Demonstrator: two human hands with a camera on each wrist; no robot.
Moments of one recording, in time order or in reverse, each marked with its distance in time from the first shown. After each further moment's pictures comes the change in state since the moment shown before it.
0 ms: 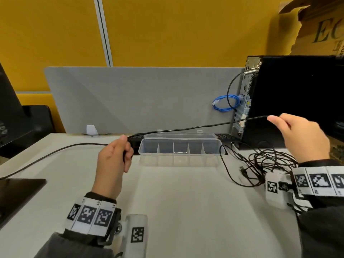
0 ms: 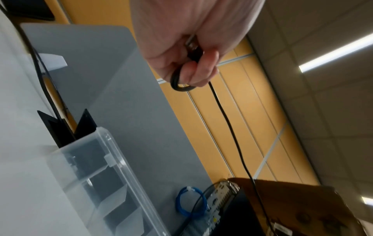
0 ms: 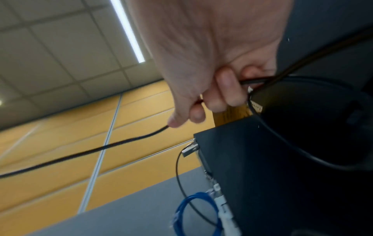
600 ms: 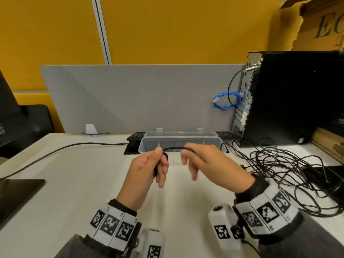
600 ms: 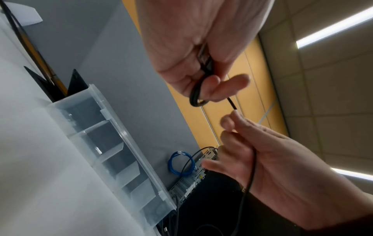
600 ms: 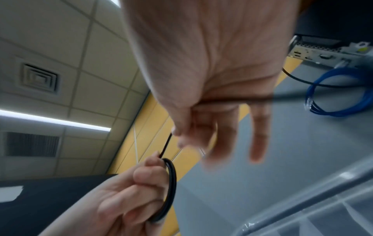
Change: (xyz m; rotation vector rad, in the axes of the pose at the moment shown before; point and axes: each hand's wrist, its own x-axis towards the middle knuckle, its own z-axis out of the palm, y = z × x) left_hand -0.033 -0.003 0.037 -0.024 -0.357 -0.085; right_hand -0.059 -0.126 0.031 0.625 -0.756 -0.429
